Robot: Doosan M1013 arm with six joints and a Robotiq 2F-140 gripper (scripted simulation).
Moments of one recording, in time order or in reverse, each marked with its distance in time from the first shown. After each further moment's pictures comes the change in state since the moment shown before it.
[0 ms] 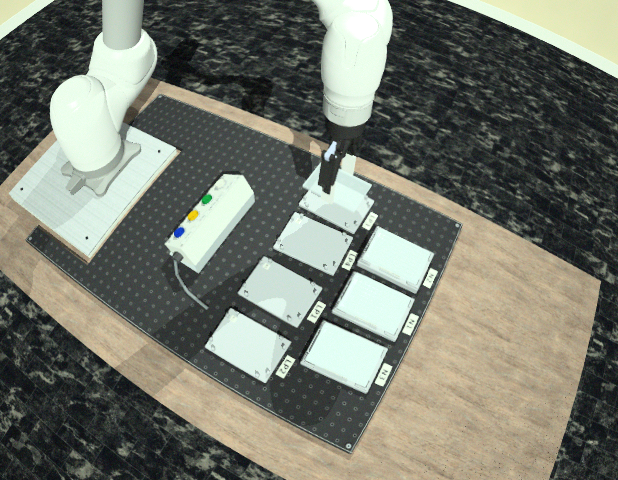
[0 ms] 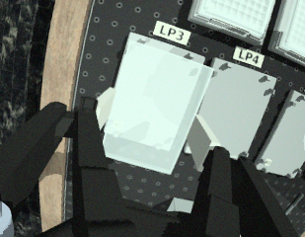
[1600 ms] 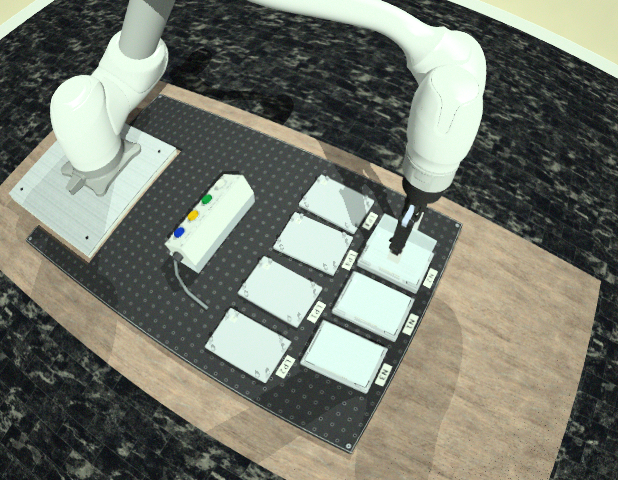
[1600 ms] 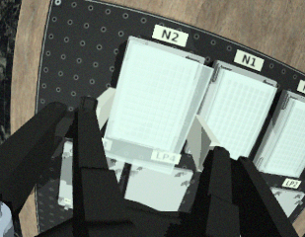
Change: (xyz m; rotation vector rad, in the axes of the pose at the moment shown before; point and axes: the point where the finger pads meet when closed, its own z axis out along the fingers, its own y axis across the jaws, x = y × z) arm 0.186 0.059 -0.008 0.002 0.011 -0.002
